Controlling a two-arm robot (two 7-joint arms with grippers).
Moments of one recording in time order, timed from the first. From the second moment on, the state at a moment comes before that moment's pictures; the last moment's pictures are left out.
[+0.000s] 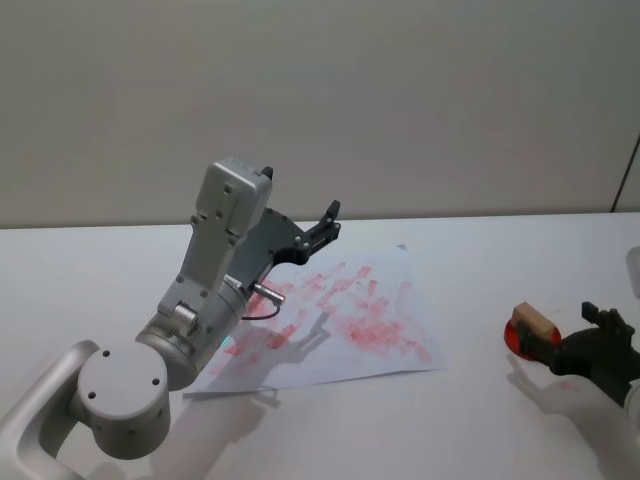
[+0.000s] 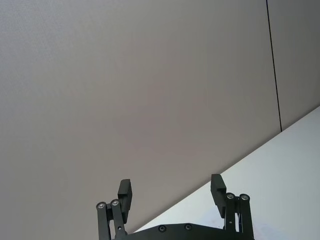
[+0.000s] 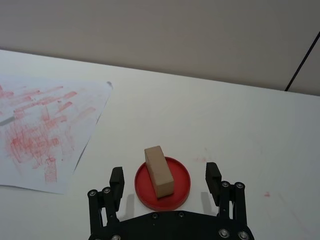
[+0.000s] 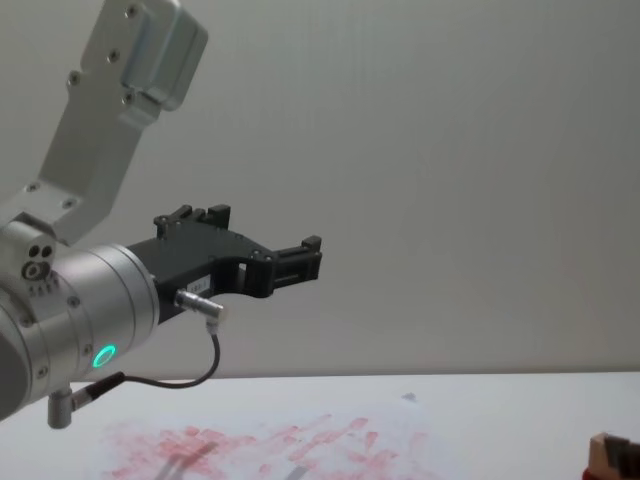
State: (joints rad) left arm -0.24 0.38 0.45 -1.63 -0.20 0.01 -0.01; right arm -0.06 0.39 -0.20 -1.75 0.30 0.37 0.06
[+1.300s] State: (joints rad) left arm -0.24 0.38 0.45 -1.63 -0.20 0.01 -0.01; right arm 0.06 0.34 -0.22 -1.58 0.21 0.41 0.16
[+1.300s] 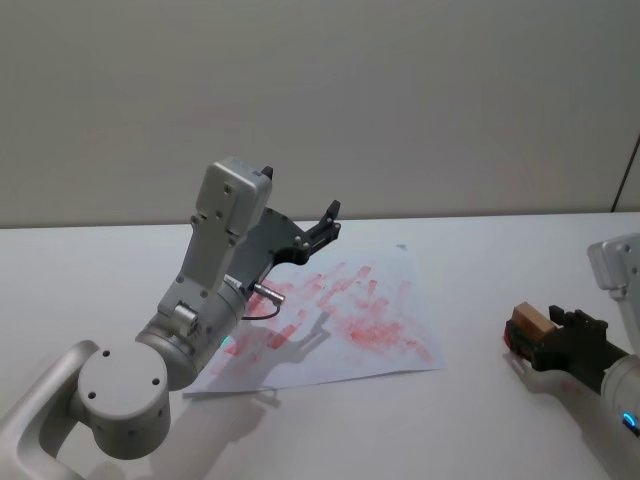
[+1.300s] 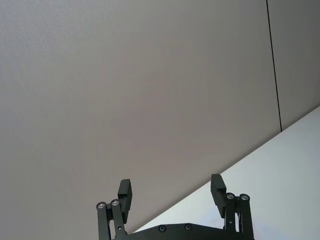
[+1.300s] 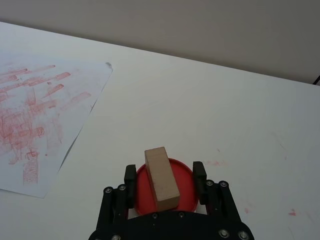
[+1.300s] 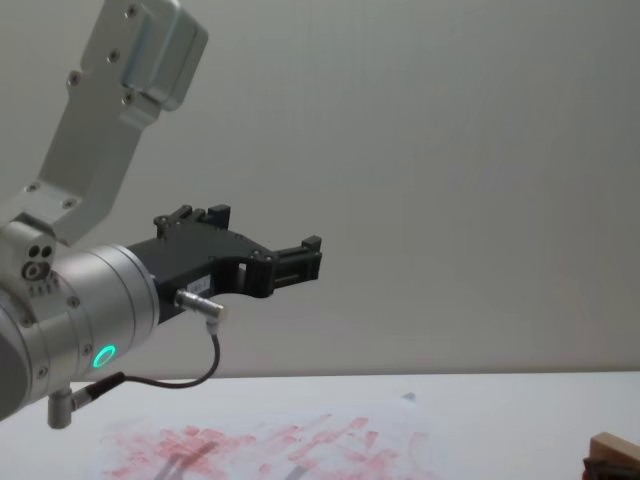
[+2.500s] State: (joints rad) left arm -0.24 0.38 0.45 -1.63 -0.20 0.01 -0.01; right arm 0.11 0.31 -0.23 -1.58 0.18 0.29 0.25
